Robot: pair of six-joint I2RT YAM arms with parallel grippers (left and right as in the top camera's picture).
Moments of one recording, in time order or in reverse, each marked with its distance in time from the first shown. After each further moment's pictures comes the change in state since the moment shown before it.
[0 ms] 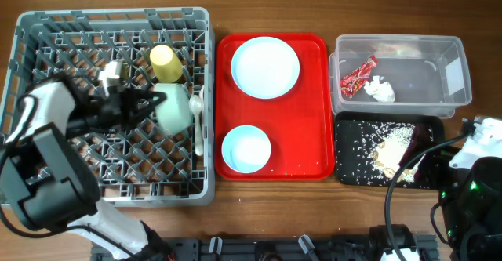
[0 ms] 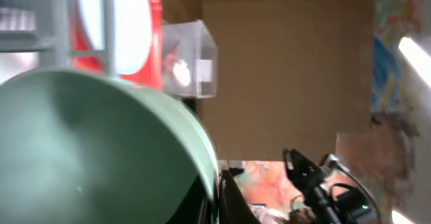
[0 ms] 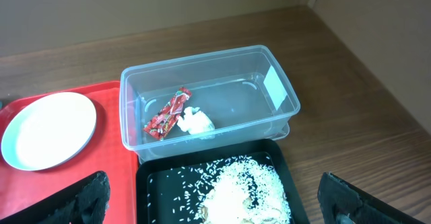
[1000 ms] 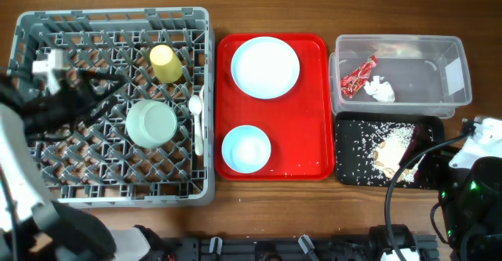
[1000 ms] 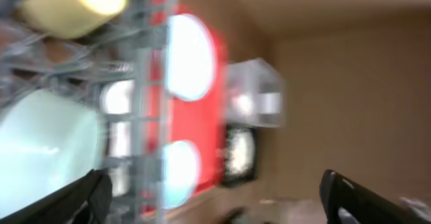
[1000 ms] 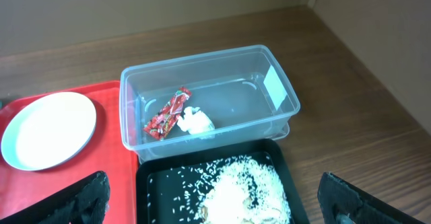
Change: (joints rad) left arm 0.156 -0.331 0.209 0.095 -0.330 -0.426; right arm 0.000 0.000 0.000 0.000 0.000 0.000
